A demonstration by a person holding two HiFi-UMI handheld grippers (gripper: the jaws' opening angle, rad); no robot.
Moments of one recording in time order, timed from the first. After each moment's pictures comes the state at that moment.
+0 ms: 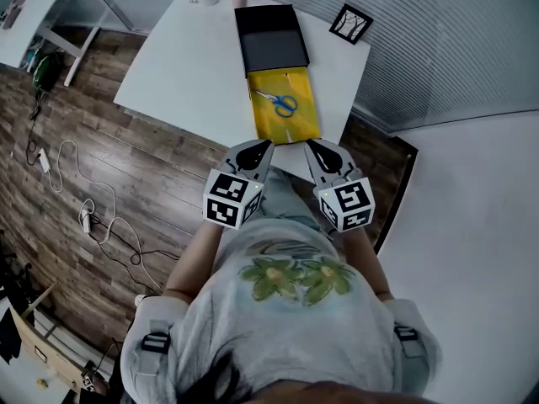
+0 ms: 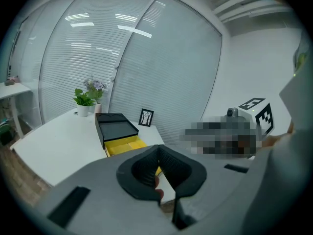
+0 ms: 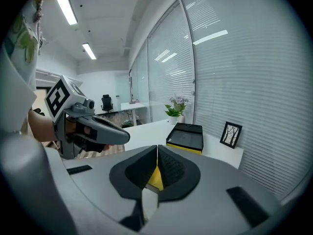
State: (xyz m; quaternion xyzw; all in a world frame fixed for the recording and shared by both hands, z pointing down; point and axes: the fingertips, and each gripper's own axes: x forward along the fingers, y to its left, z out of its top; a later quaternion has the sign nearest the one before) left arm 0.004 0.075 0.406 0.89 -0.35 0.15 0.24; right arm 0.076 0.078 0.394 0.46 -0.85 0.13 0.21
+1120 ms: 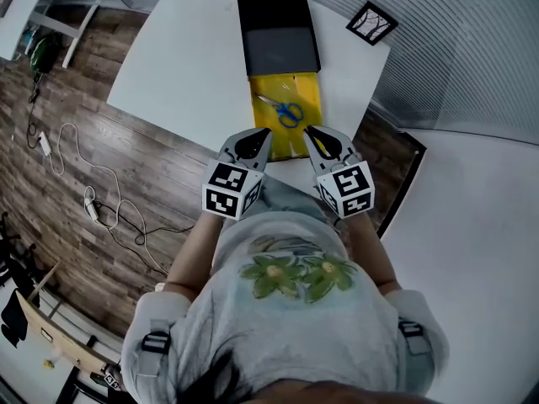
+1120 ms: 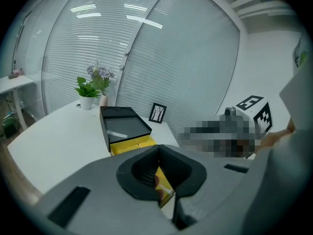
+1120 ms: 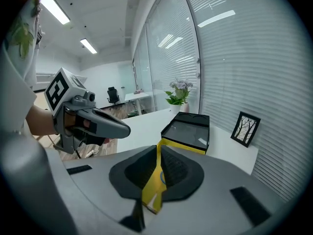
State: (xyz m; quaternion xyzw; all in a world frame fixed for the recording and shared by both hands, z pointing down) left arm 0.009 -0.019 0.449 0.87 -0.37 0.18 0.28; right arm 0.079 -0.020 0.449 0.40 -0.86 0.17 0.27
